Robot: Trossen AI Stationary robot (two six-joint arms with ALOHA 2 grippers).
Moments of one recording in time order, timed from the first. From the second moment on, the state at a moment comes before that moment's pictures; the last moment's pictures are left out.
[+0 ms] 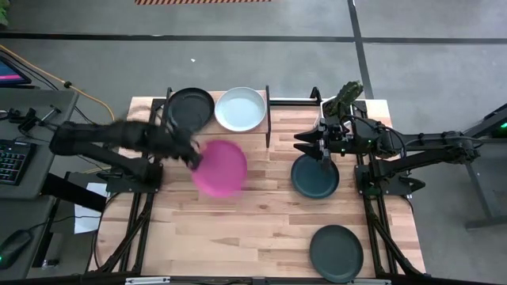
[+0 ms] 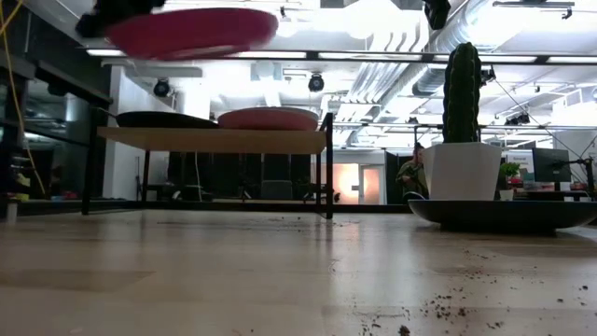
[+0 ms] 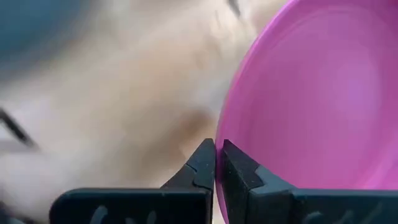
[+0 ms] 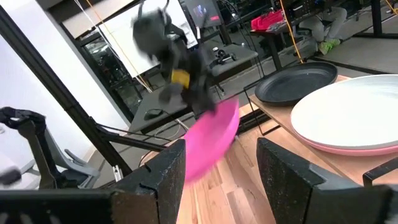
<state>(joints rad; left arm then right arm) -0.06 1.04 1.15 -1.15 -0.29 -0.98 0.01 0.89 0.81 0.03 0.08 0.45</state>
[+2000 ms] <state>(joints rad) 0.97 1.15 1.32 -1.32 -0.30 -0.40 0.01 0.89 0.81 -0.03 0.08 0.52</state>
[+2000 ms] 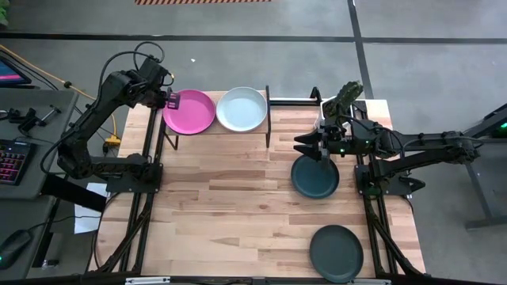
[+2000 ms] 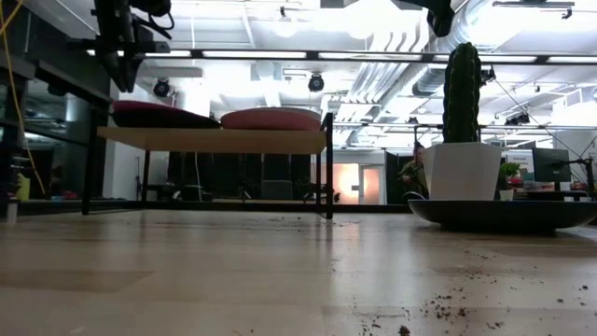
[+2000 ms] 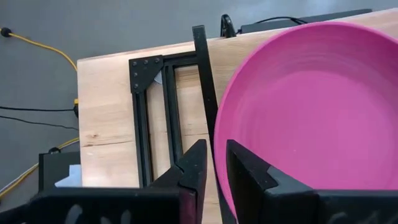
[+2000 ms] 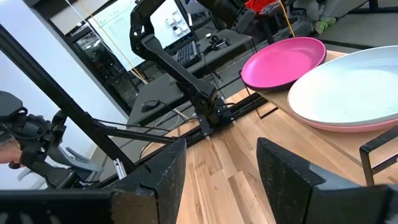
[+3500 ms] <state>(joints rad) 0.90 1.11 1.08 -1.16 -0.48 -0.55 0.01 0.89 0.81 -0.03 0.12 0.52</state>
